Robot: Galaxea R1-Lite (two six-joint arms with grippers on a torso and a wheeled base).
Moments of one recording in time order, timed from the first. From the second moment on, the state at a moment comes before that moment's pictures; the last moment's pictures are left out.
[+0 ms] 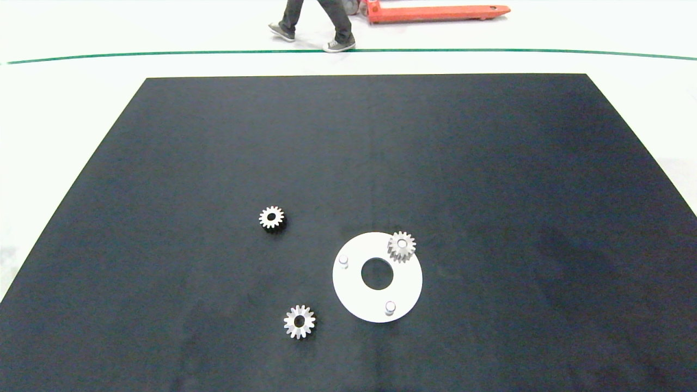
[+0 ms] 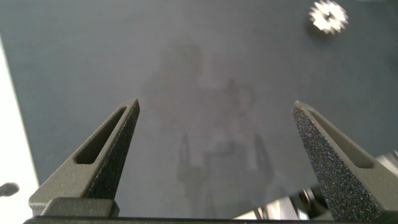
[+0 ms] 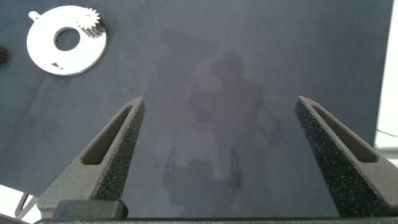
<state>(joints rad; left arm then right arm) -0.30 0.46 -0.48 0.32 0.04 0.28 0.42 0.61 -0.80 0.40 -0.23 -0.15</state>
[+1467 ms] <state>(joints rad) -0.58 0.90 -0.24 -0.24 0.04 0.47 0.37 0.35 -0.67 0.48 -0.22 -0.16</state>
